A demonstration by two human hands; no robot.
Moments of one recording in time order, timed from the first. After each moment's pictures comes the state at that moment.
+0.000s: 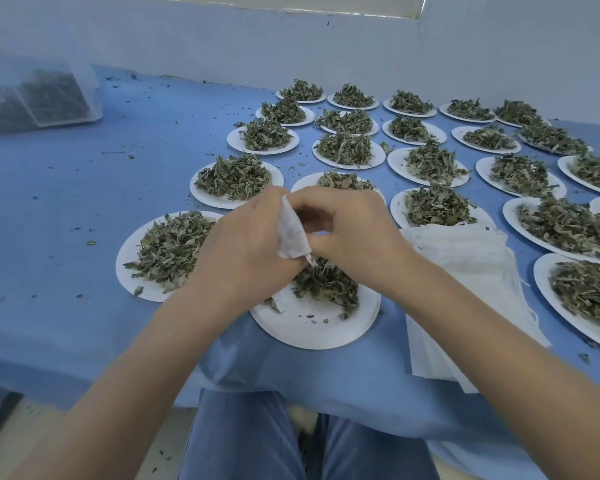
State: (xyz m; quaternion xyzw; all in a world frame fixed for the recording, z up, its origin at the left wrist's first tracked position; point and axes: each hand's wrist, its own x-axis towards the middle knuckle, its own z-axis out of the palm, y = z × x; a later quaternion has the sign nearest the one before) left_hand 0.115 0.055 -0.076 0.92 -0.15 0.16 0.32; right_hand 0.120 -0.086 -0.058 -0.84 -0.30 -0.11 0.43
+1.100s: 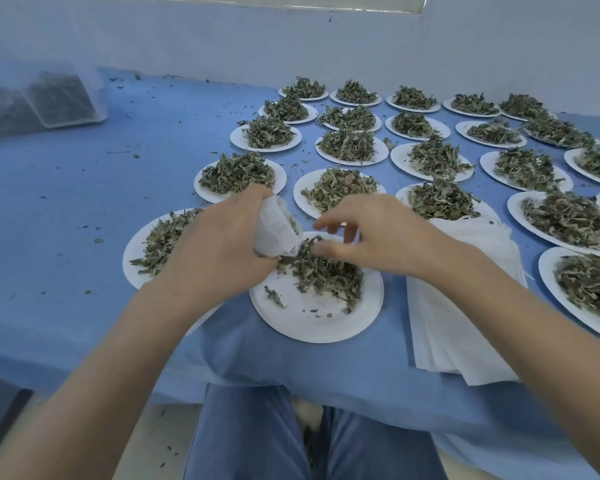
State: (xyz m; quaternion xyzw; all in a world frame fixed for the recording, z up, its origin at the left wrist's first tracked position) left_hand 0.115 0.081 -0.075 0.95 -0.16 0.15 0.24; right_hand 0.137 -0.120 -0.060 -0.95 -0.26 -0.03 0.14
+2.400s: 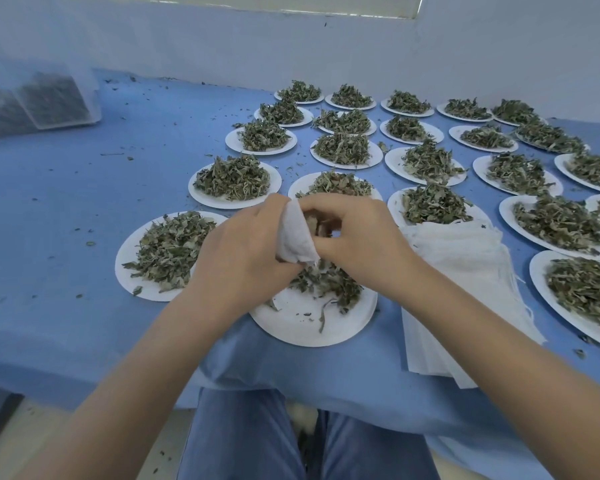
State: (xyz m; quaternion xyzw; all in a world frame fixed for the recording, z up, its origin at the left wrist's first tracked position) left_hand 0.113 0.054 -0.084 0.94 -0.15 0.19 0.25; right_hand 0.118 -0.095 -0.064 -0.87 -0.24 -0.11 0.41
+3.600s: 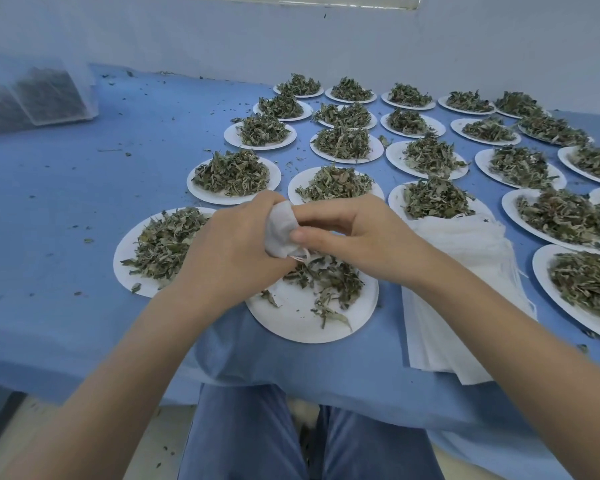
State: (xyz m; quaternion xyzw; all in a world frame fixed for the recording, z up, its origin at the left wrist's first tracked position) left_hand 0.119 0.063 -0.084 0.94 -0.13 0.14 0.29; right_hand 0.122 -0.108 -0.067 -0.82 -0.29 0.01 0.50
